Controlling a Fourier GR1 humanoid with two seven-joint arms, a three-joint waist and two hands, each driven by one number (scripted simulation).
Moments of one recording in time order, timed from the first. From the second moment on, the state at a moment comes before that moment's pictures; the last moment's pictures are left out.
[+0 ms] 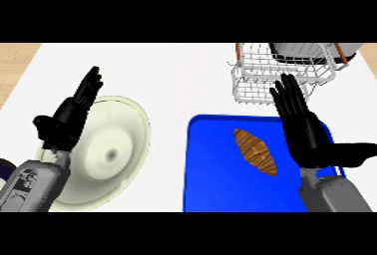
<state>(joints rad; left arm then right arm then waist) -0.29 0.40 -0.19 -1.44 0.15 0.16 0.00 -0.21 -0.30 0.28 -1.56 -0.46 -0.24 -0.17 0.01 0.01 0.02</state>
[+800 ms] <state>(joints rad) -0.17 0.27 -0.23 -1.40 0.20 0.06 -0.10 -0.43 -0.15 0.50 -1.25 -0.18 -0.22 -0.15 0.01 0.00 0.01</state>
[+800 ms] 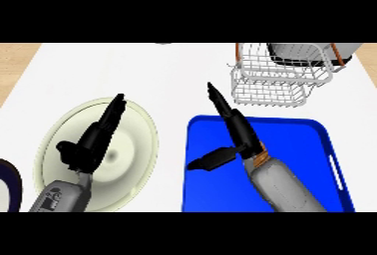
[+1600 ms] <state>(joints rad) -0.13 0.28 -0.22 -1.40 0.19 0.05 -0.11 -0.73 -0.67 0.74 -1.56 0.16 0.22 0.47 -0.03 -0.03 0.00</state>
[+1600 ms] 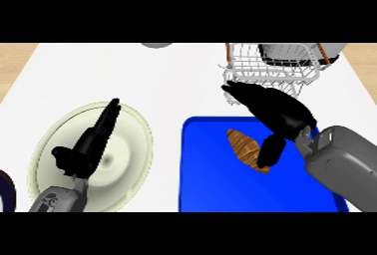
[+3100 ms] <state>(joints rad) -0.13 0.23 -0.18 -1.41 0.14 0.00 -0.11 -0.50 -0.52 0.75 -1.71 0.46 0.39 0.88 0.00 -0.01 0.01</state>
